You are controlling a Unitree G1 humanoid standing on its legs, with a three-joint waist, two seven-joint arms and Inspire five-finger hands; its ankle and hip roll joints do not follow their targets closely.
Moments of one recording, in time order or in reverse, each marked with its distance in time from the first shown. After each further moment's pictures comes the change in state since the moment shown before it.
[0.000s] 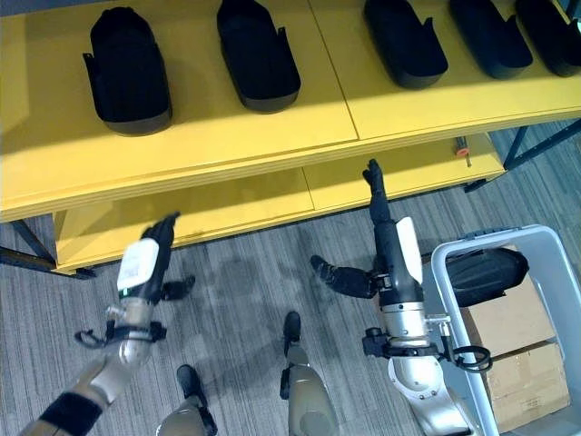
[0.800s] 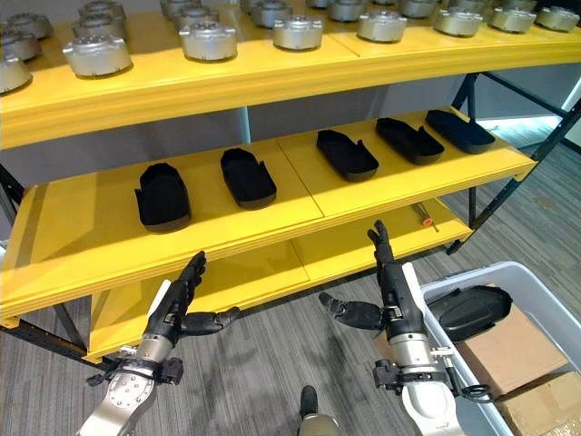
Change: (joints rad) left arm 0.125 -0.135 0.021 -0.157 -0.658 -0.106 -0.303; right arm 0.169 0.039 -0.040 0.055 0.265 0.044 0.195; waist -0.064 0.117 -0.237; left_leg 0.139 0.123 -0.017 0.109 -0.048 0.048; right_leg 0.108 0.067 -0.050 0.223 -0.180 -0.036
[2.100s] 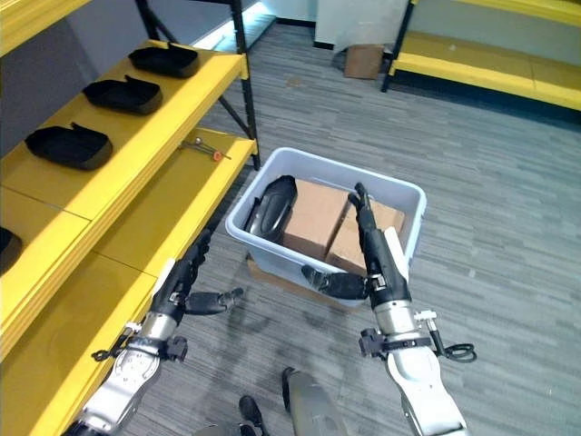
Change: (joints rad) left arm -0.055 -0.053 0.074 0.018 0.011 -0.008 0.028; right arm -0.371 0.042 0.145 0.089 -0.048 0.016 -0.007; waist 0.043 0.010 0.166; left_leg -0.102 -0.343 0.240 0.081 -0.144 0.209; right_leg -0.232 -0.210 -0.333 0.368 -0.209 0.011
